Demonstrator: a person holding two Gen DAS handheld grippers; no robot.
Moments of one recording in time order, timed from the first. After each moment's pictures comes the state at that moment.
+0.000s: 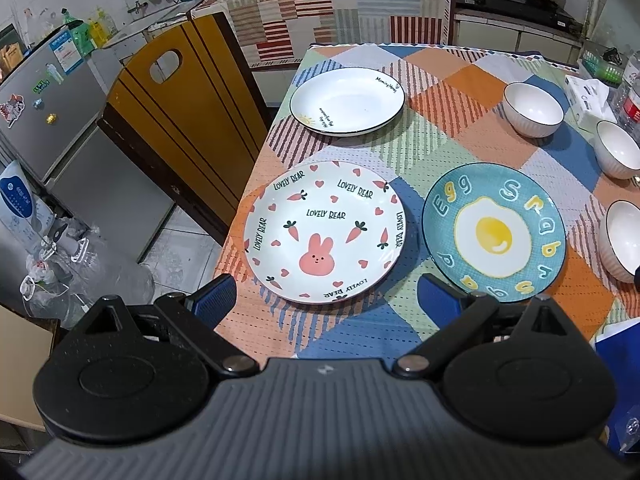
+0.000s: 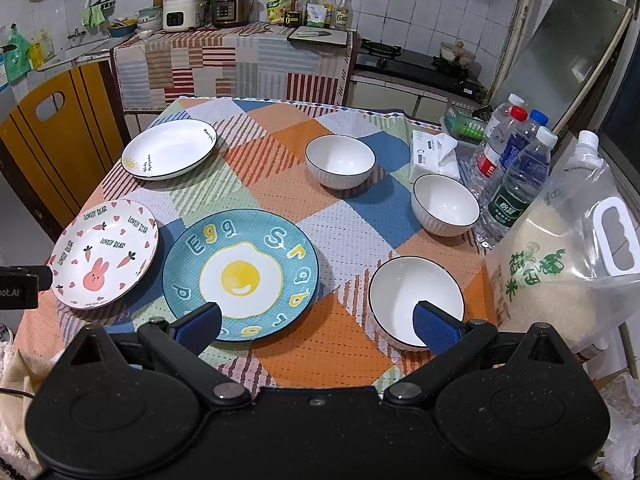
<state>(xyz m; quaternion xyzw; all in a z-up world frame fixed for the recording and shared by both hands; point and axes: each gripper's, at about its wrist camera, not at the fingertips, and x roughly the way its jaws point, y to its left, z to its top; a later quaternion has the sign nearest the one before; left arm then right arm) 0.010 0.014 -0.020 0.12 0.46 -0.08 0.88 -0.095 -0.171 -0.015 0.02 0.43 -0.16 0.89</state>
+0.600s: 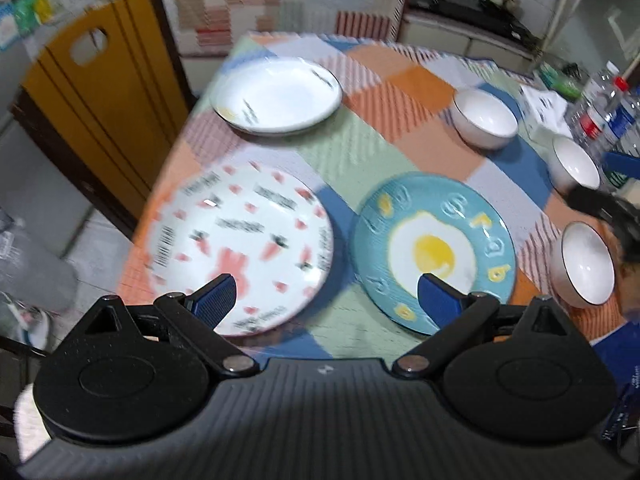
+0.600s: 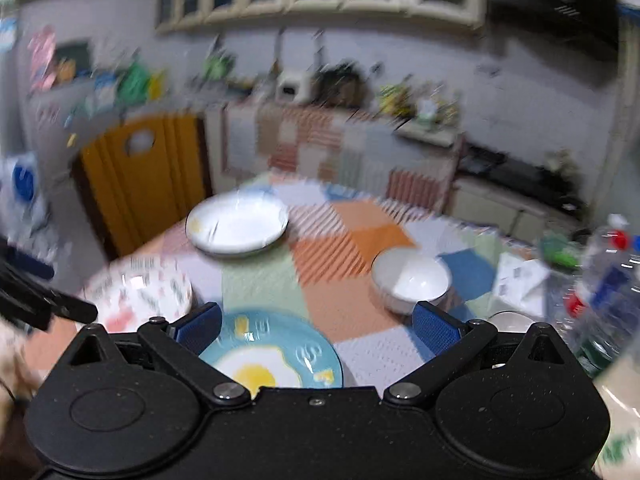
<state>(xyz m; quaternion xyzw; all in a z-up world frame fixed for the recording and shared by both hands) 0.054 -0.015 -0.063 0.05 0.48 -0.18 0.86 -0.030 -0.241 -0.037 -0.04 0.31 0.04 0.95</state>
